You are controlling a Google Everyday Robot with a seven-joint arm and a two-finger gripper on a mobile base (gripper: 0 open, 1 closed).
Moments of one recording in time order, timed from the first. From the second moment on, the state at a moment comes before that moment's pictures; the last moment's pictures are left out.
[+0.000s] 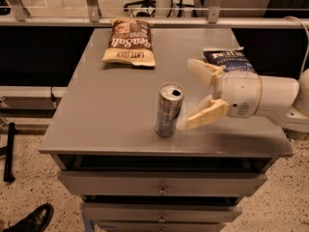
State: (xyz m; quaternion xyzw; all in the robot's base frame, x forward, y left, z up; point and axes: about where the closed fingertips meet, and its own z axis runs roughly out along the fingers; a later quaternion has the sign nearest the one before) arm 0.480 -0.068 0.933 -0.45 0.57 0.41 0.55
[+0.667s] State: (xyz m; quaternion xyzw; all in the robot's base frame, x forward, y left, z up) arm 0.493 -0.174 0.938 -0.48 0.60 0.34 0.55
